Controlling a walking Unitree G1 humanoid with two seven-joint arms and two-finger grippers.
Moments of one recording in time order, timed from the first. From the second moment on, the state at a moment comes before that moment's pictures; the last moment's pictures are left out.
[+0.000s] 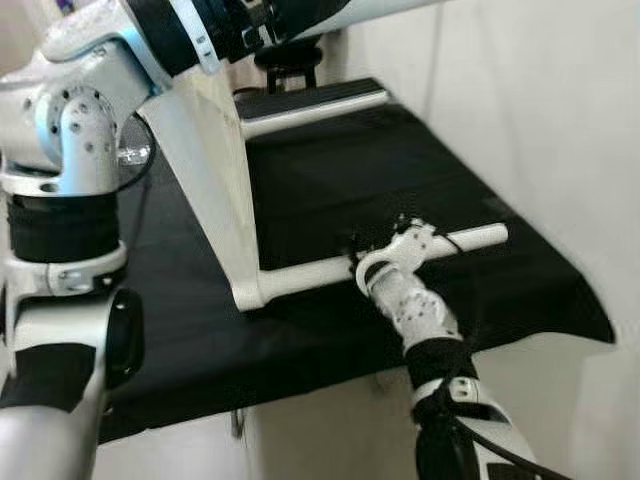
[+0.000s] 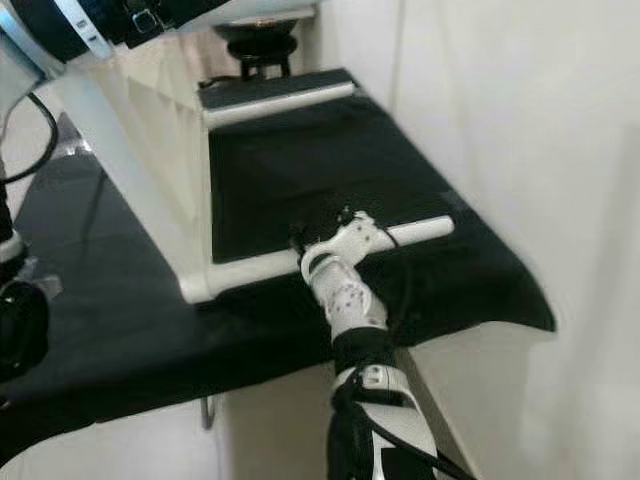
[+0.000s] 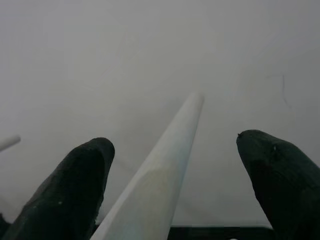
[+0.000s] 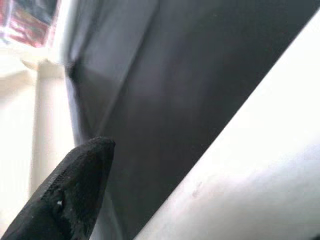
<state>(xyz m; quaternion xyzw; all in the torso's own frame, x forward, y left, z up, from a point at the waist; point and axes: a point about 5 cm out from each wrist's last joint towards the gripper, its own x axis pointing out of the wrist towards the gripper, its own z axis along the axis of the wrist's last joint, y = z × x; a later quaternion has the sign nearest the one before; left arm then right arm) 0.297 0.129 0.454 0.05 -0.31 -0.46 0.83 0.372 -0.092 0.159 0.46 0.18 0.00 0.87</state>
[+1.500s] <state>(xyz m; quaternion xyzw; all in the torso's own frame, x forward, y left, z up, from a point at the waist) 0.315 0.209 0.388 0.00 -0.27 -0.21 0.94 0.290 -0.105 0.236 0.32 0.02 0.21 0.92</state>
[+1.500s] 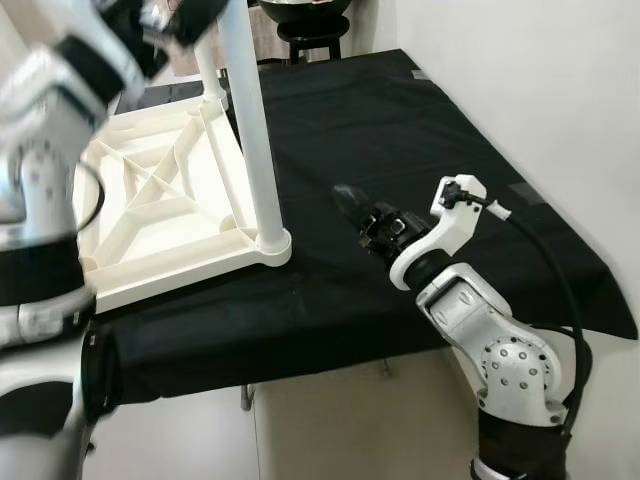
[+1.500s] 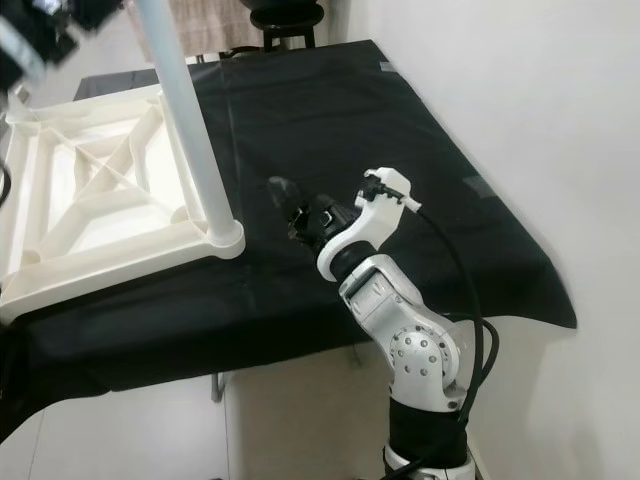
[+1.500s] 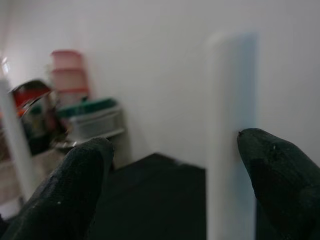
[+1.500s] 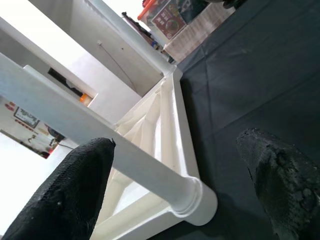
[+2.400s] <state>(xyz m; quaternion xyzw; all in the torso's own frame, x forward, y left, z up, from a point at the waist) 0.280 0.195 0.270 0.00 -0.18 -0.01 0.98 0.315 -0.096 0.228 0.12 -0.03 0.28 0.95</state>
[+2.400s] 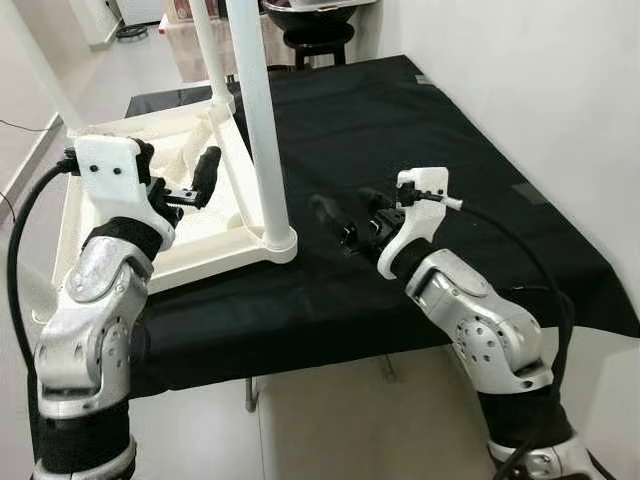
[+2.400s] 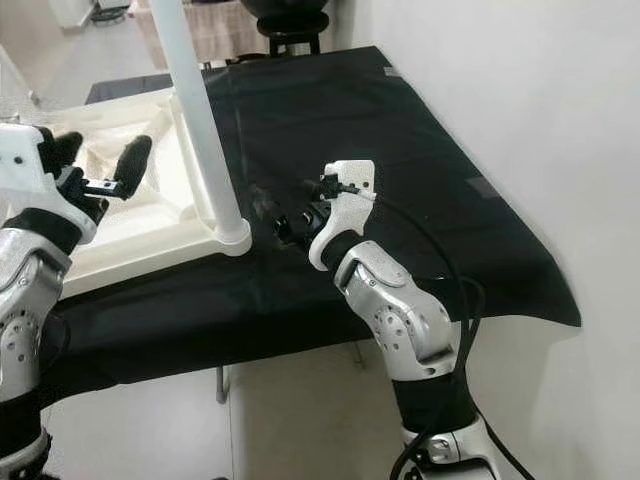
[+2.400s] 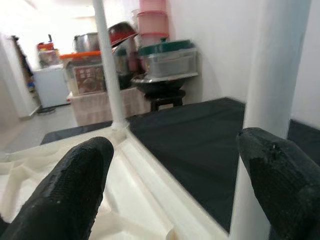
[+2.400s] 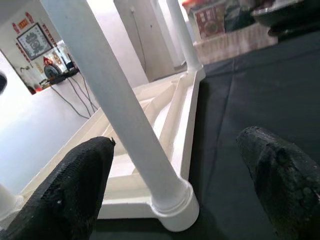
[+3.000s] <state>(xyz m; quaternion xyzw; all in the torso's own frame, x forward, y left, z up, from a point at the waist) 0.233 0.189 0.183 0.00 -0.06 0.08 0.99 0.331 -0.093 0.218 0.09 -0.04 0.28 0.96</state>
